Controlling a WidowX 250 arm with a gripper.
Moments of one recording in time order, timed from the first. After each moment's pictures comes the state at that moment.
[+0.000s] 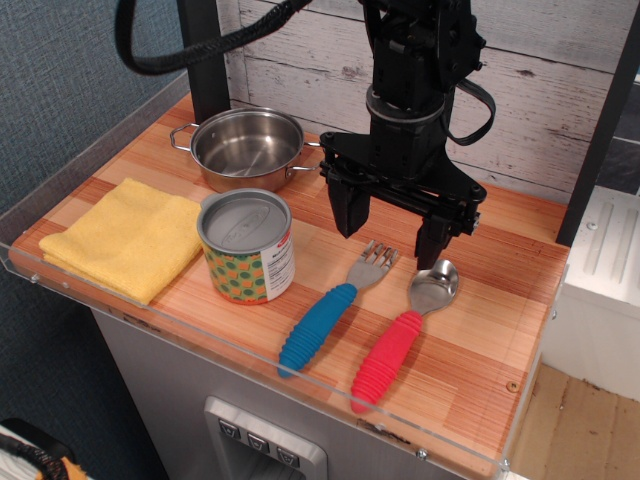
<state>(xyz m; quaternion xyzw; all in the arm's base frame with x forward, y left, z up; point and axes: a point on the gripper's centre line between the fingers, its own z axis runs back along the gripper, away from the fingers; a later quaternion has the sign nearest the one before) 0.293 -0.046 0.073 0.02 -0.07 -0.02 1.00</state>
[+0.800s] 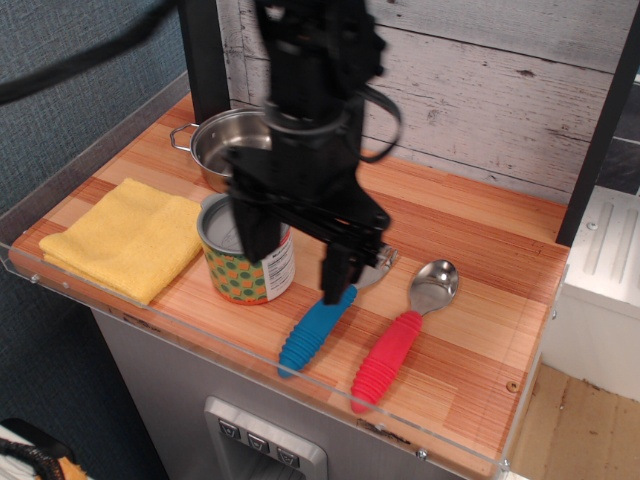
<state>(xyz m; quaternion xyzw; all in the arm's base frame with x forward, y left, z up) 0.226 -0.013 0.092 0.02 -0.03 -0.05 1.00</state>
